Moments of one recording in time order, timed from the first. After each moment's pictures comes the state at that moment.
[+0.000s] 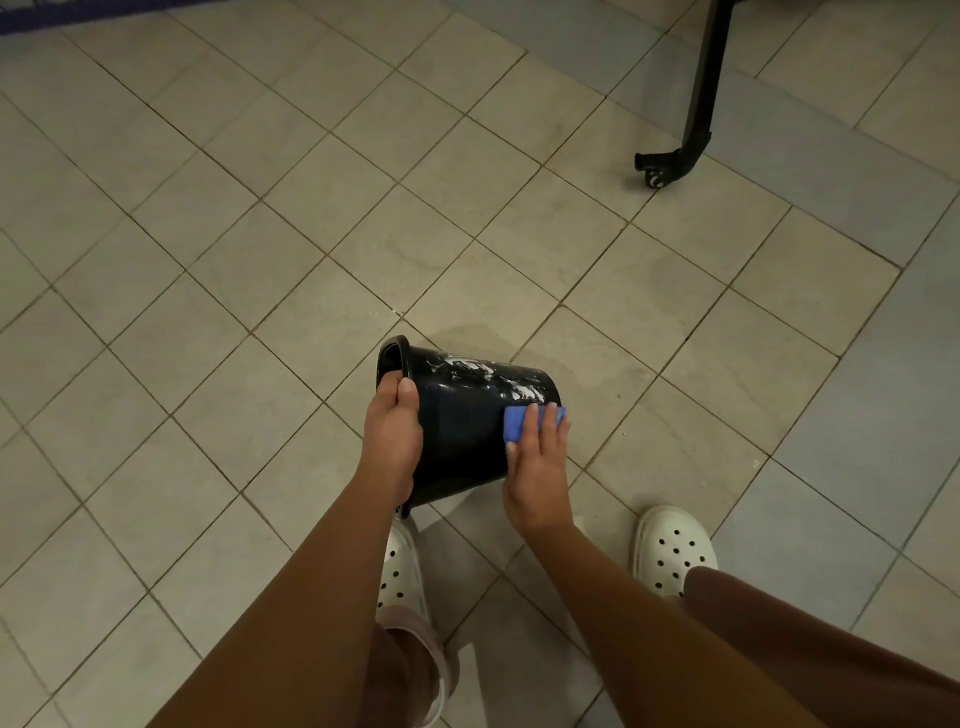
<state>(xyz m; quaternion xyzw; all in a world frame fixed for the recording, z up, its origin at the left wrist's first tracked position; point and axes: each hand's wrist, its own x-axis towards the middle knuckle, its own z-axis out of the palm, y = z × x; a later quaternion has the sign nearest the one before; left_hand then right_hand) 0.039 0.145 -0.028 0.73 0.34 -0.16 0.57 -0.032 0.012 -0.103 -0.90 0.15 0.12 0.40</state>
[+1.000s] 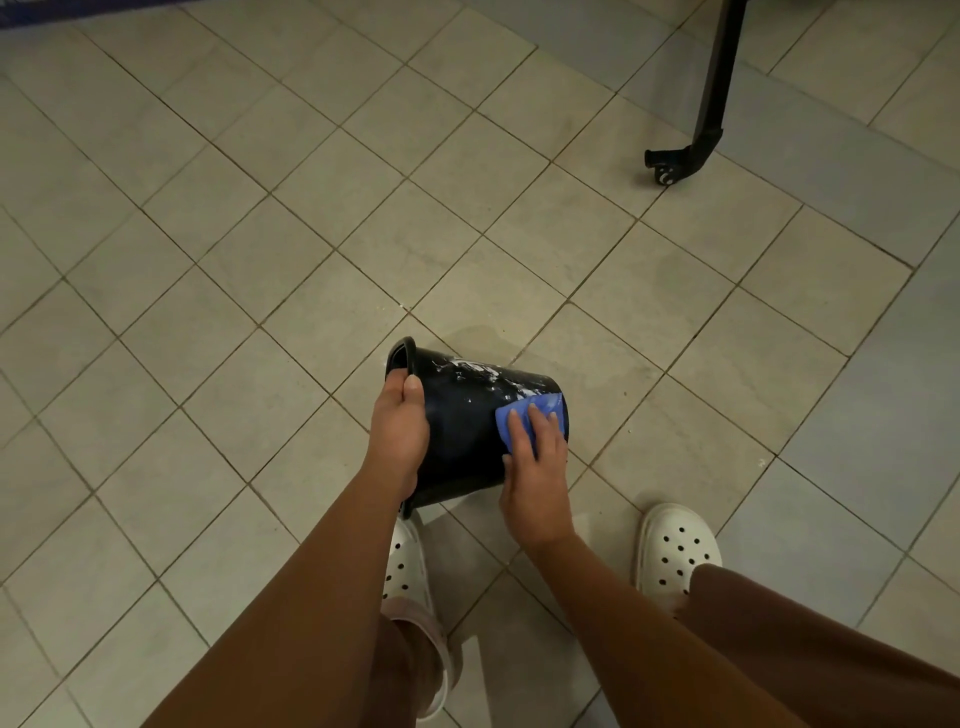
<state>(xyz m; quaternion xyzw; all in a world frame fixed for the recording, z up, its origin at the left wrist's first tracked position) 0.039 0.143 -0.024 0.75 0.35 -0.17 0.53 -0.046 0.015 -0.104 -0.93 0.07 0.06 0.35</state>
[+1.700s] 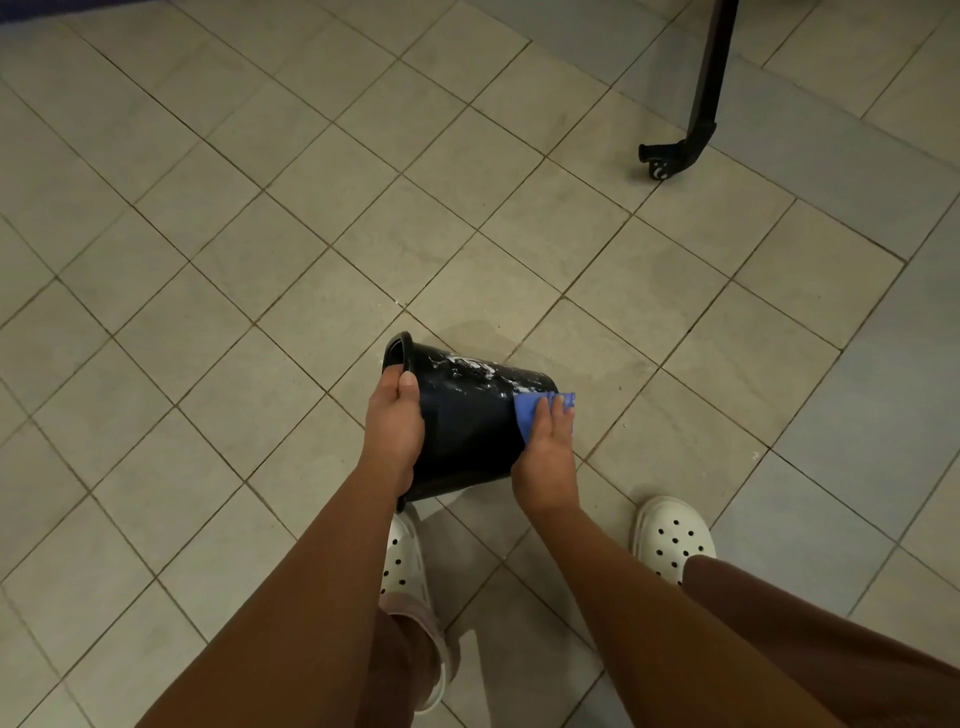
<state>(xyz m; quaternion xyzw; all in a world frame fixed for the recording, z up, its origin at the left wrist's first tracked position) 0.038 0.147 -0.030 0.75 0.34 -0.17 0.54 -0.022 0.005 -0.089 -0.90 0.20 0.16 0.35</state>
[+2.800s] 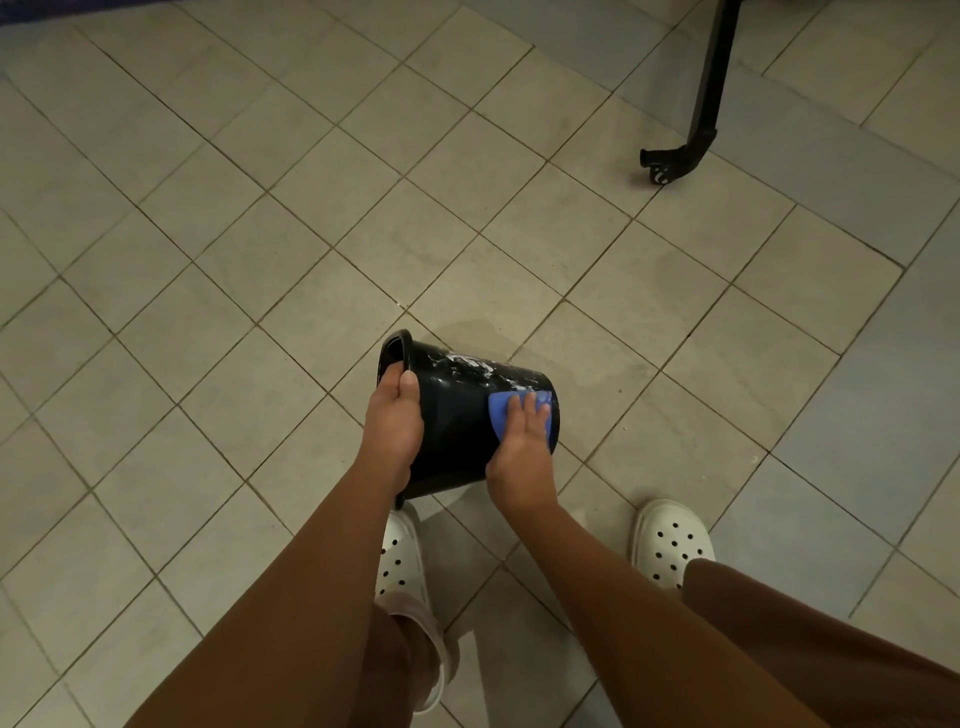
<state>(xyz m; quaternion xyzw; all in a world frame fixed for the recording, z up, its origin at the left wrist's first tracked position) 0.039 0.151 -0.032 0.75 0.33 -0.17 0.55 -0.014 0.024 -0.075 -0.90 0.15 0.17 0.37</state>
